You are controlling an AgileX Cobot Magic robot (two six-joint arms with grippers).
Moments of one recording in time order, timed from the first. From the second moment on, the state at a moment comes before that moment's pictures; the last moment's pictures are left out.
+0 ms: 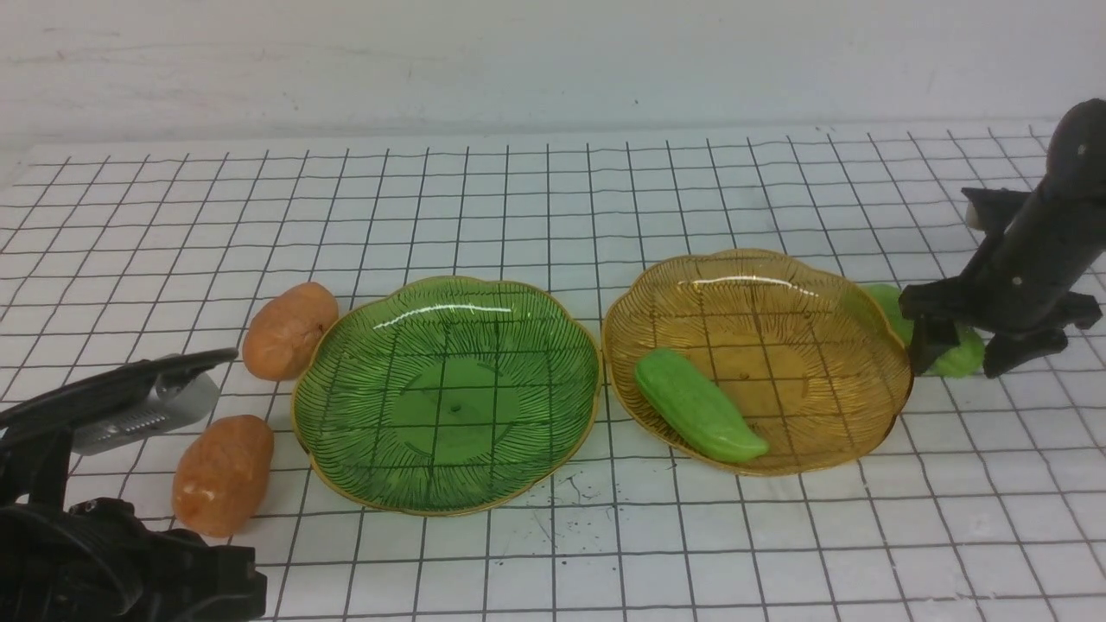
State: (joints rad) right arm -0.06 2.15 -1.60 0.11 1.04 -0.09; left arm 0.01 0.95 -0.55 -0.59 0.87 0.25
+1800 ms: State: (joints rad) right arm 0.24 1.88 -1.56 0.16 1.22 -0.11; left arm 0.01 0.95 -0.55 -0.37 0.79 0.10
